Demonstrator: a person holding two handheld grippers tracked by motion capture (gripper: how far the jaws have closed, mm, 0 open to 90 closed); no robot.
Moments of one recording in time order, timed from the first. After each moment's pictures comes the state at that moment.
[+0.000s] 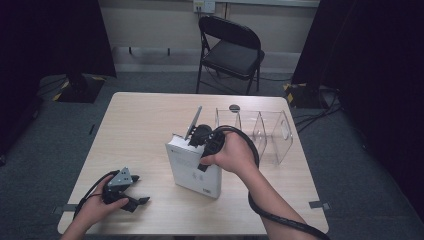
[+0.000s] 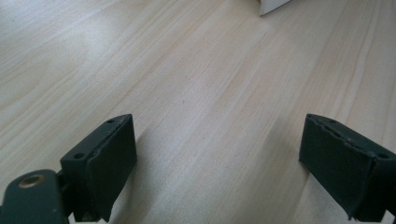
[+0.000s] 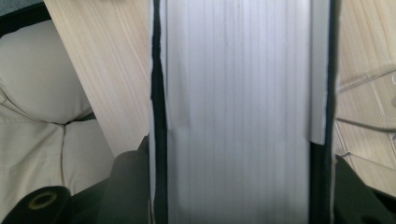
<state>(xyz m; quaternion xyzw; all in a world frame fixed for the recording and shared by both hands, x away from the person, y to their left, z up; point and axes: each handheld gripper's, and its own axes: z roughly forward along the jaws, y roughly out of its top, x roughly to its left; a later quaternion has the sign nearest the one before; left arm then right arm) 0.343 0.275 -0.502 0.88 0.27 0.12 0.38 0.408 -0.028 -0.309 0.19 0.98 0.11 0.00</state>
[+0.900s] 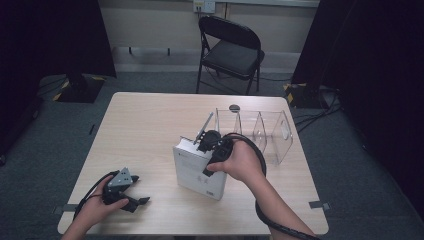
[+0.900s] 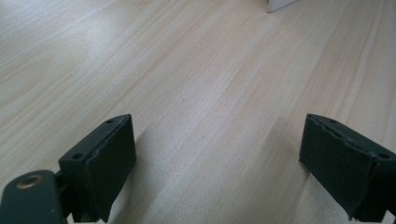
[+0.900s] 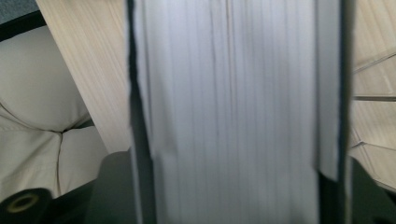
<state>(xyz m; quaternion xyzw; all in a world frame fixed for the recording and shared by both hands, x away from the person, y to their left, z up) 0.342 0.275 -0.502 0.88 0.27 0.12 0.38 0.400 -0.049 -0.322 0.21 0.97 0.13 0.01</state>
